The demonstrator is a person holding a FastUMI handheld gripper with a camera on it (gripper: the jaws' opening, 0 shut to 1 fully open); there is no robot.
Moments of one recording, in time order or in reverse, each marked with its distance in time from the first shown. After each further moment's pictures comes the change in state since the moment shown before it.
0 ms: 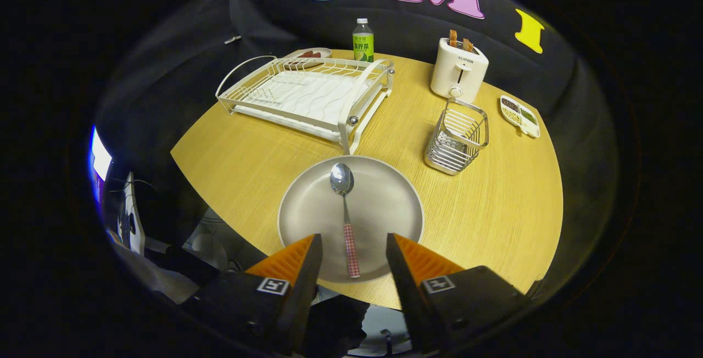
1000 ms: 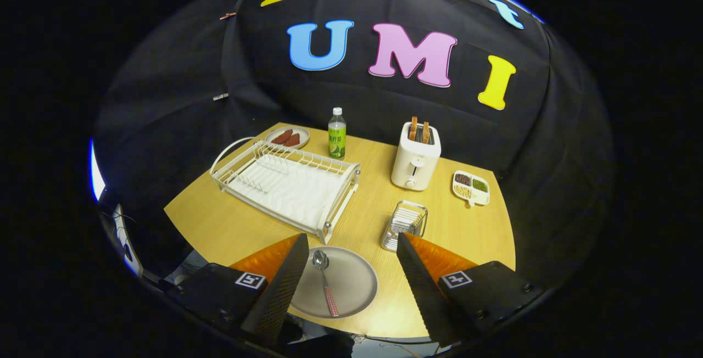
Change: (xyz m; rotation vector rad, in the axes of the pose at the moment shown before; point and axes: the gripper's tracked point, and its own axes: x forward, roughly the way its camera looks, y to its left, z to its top) arm -0.117 -0.025 0.148 0.008 -0.414 -0.155
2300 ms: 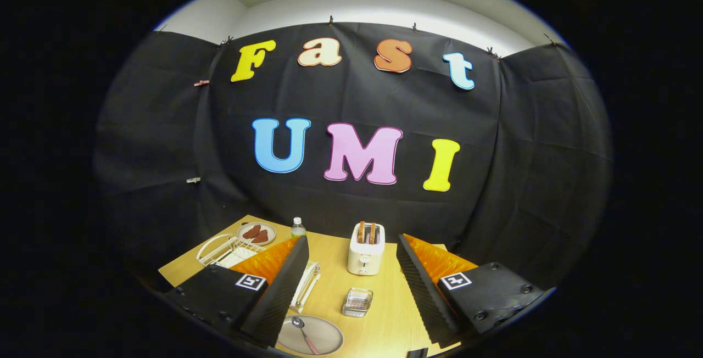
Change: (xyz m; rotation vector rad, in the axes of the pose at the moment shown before) arm -0.109 -0.066 0.169 0.056 -0.423 -0.178
